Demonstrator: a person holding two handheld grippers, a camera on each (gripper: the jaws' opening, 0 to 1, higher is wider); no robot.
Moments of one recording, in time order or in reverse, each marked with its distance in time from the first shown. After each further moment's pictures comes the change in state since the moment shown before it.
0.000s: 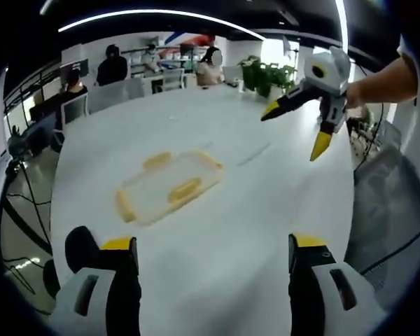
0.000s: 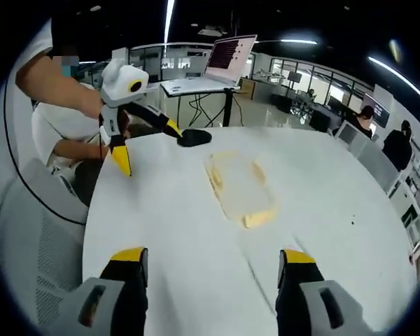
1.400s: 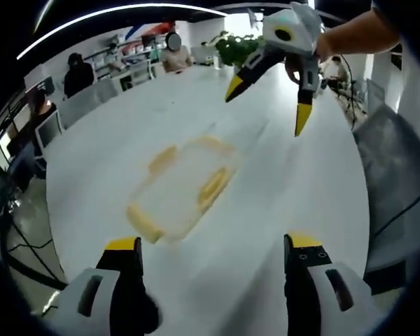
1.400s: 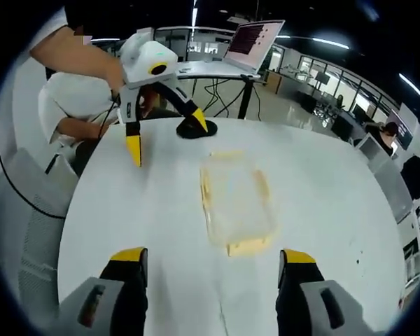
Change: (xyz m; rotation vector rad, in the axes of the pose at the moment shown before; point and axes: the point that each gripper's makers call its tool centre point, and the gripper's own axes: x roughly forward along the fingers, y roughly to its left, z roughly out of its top) left arm 0.027 0.054 0.001 0.207 0.120 -0.088; right arm 0.052 -0.033 0.024 -0.135 0.092 0.087
